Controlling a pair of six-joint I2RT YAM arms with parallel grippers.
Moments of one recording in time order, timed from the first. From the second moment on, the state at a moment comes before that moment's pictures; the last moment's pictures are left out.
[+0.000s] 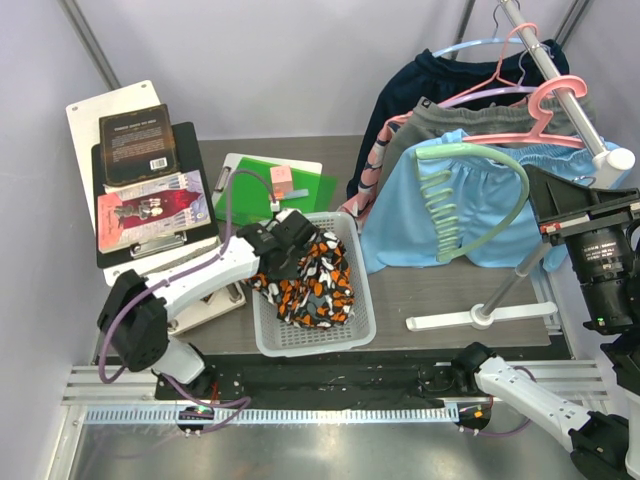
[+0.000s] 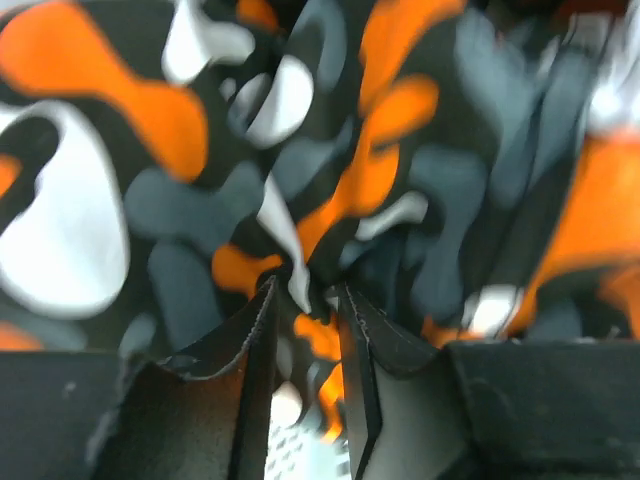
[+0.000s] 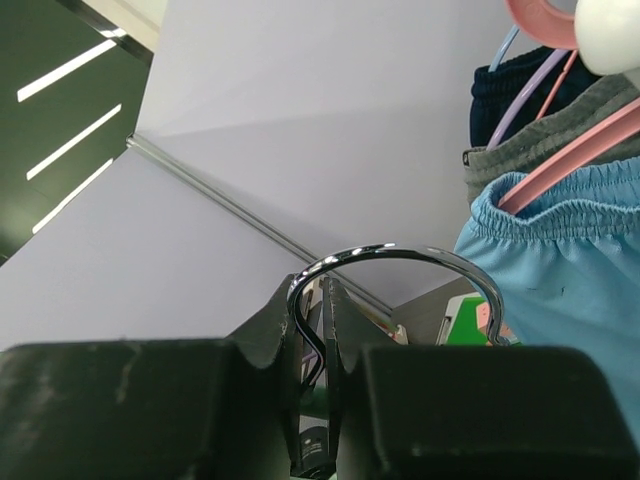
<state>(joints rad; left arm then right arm) -0.78 1.50 1.14 -0.79 -0.31 -0.64 0.60 0.69 1.61 -0.62 0.42 0.86</state>
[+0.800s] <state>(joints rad) -0.89 1.74 1.10 -0.75 -0.36 -0.50 0.60 0.69 1.61 -0.62 0.41 0.88</state>
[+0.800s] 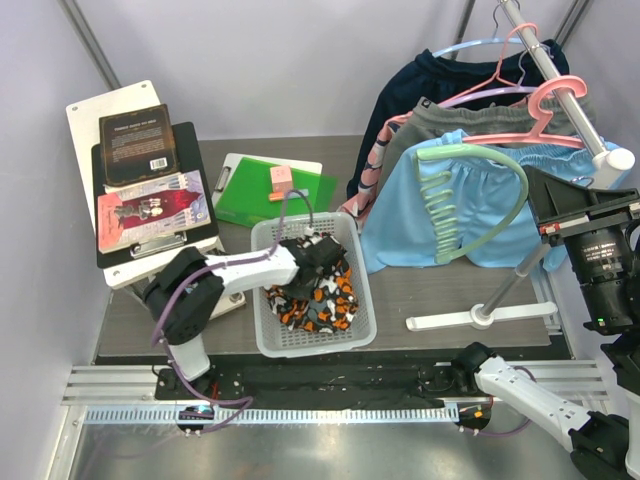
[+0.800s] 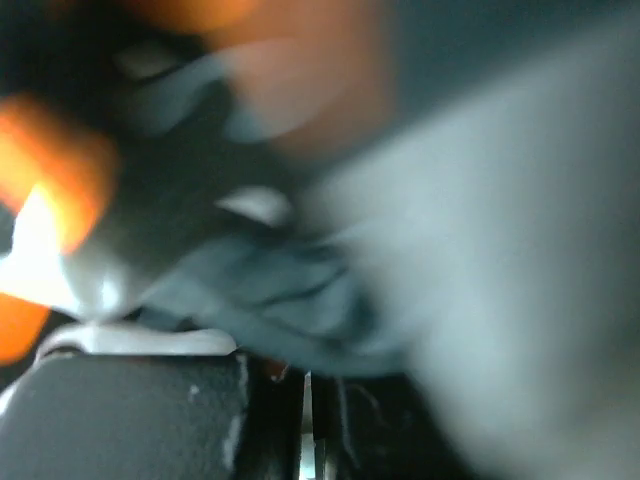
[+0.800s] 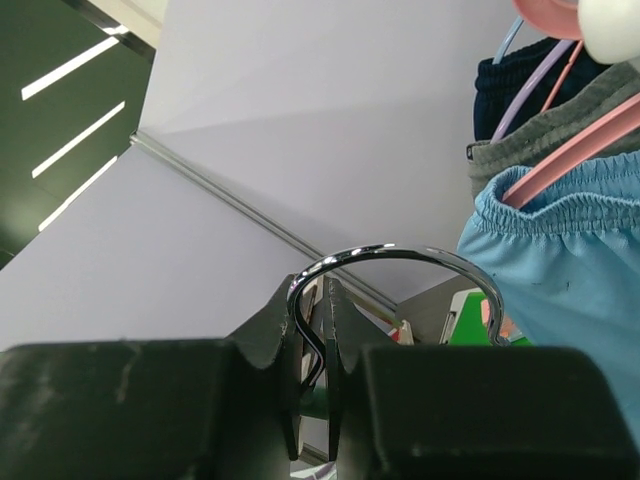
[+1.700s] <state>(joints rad) -0.89 1.32 1.92 -0.94 0.07 -0.51 0.60 0.61 1.49 -0.71 0.35 0.82</state>
